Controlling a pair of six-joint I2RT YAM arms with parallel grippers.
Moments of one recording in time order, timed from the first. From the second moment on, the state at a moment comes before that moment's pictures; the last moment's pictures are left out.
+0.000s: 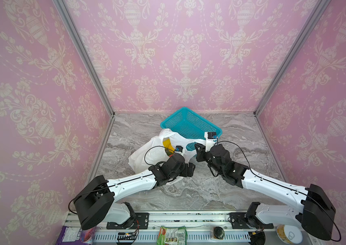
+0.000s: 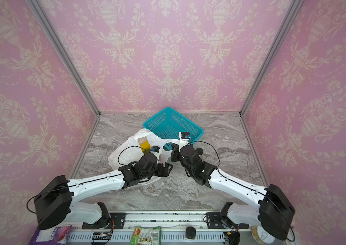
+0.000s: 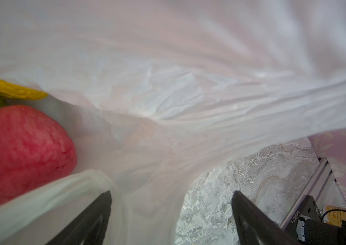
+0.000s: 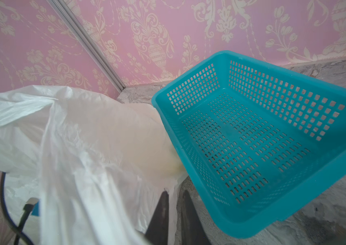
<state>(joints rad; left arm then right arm) -0.90 1.38 0.74 -0.03 -0.03 -0.72 0.82 1.21 0.76 0.14 0.33 0.52</state>
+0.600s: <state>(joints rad) -0.87 1.07 0.78 -0.32 -0.20 -0.61 0.79 1.21 0.74 0.13 0.38 0.53</state>
